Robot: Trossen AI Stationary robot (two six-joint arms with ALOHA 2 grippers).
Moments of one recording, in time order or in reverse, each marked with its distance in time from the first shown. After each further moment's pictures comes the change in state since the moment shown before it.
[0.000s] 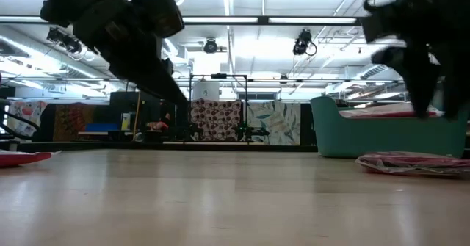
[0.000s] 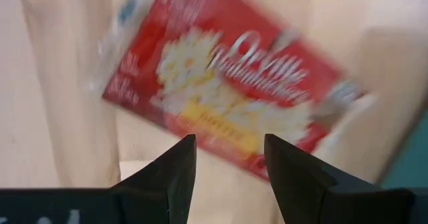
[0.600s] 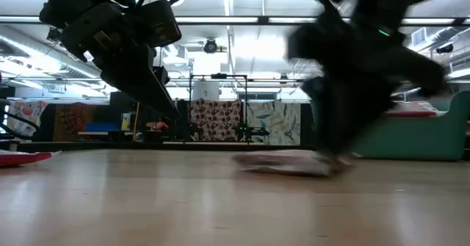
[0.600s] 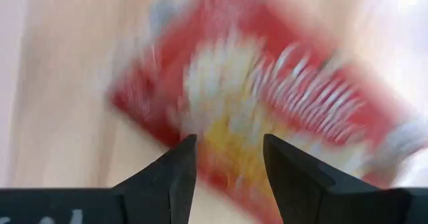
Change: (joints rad) left arm 0.011 0.008 -0.001 -0.066 0.045 -0.015; right arm -0.111 0.254 0.050 0.536 0.065 -0.259
